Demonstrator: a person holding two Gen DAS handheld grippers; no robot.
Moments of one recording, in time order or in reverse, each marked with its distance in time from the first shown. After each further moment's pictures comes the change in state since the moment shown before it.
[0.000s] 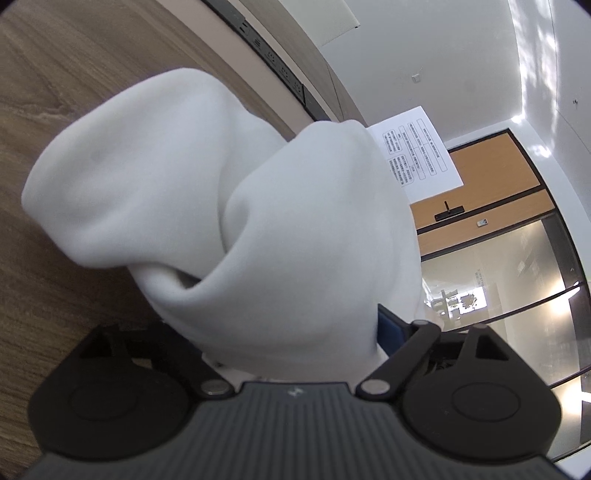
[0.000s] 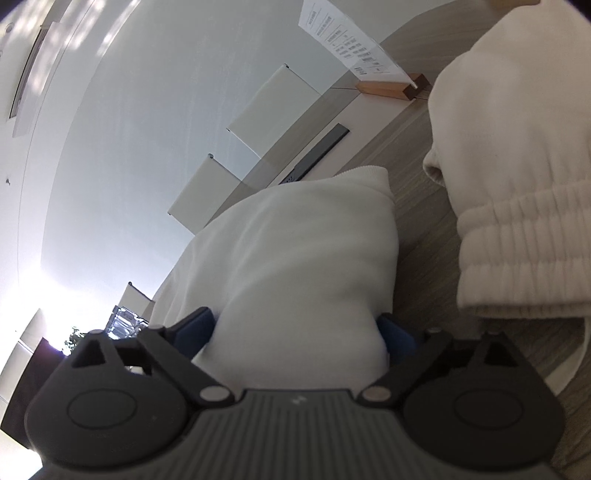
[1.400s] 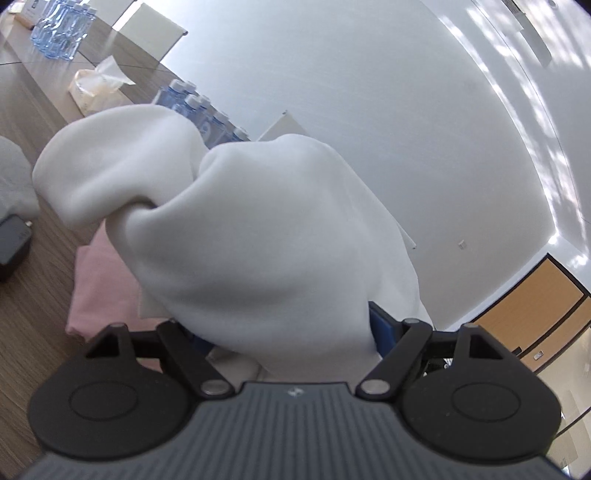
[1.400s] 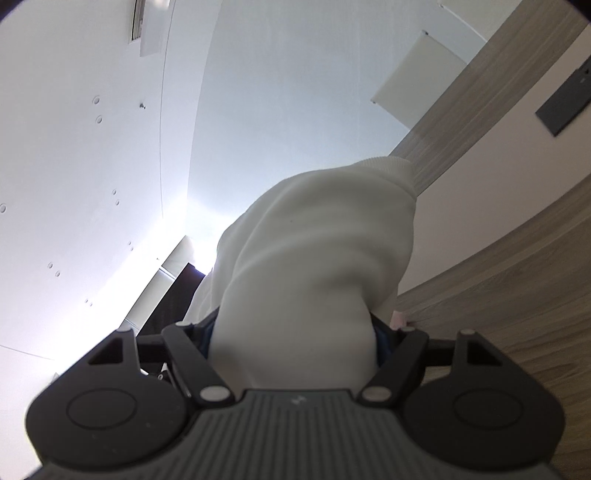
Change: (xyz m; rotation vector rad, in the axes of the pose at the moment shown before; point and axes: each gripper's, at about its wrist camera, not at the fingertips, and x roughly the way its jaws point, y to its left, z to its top) left arm -0.429 0.078 0.152 0.049 -0.587 0.261; right arm 0.251 0.445 -0.168 -0.061 0.281 0.536
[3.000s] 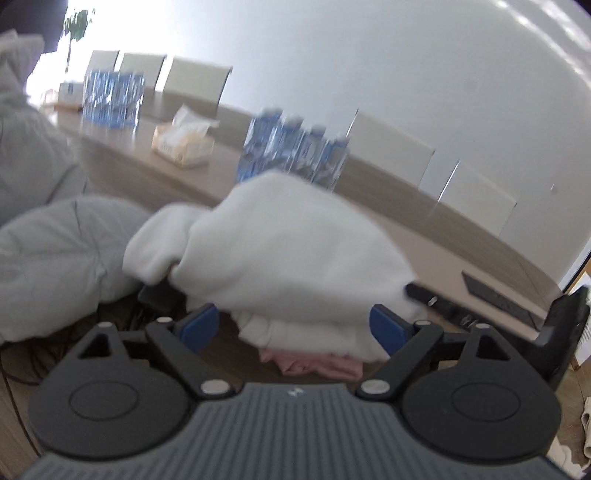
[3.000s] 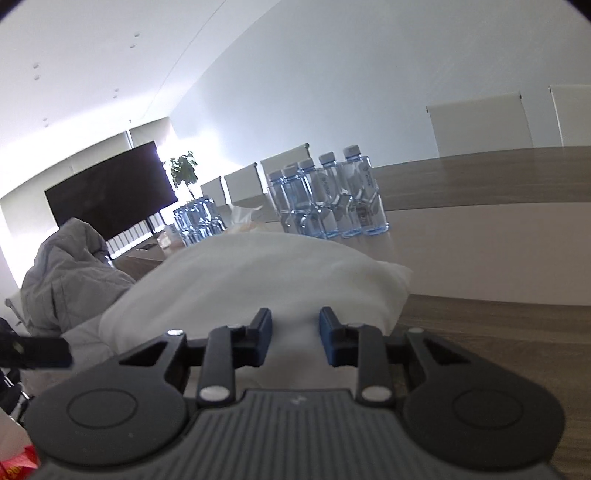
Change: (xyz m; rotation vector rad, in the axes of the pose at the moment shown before) left arm -0.021 0.046 -0.013 0.306 -0.095 0.340; right arm 0.051 0.062 -0.053 -0.658 0.100 -0.292
